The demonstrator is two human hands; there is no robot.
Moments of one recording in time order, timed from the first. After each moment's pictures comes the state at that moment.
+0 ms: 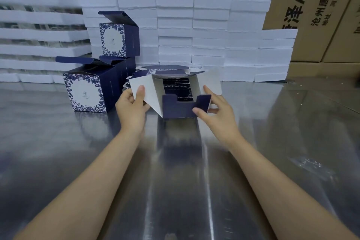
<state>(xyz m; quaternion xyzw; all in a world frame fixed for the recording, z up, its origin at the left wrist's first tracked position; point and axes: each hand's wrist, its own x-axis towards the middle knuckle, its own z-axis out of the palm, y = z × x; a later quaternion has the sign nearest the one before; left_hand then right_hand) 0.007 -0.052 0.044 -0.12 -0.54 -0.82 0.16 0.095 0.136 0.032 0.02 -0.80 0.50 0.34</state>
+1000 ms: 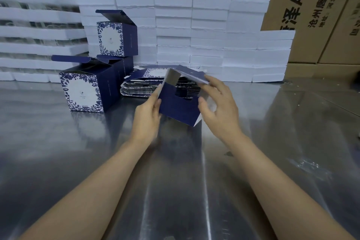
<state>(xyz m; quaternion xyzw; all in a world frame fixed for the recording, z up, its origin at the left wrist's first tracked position) 0.011 -0.041 0.022 -0.29 -0.76 -0.52 0.26 0.104 0.128 0.054 0.04 -0.84 0.27 0.47</state>
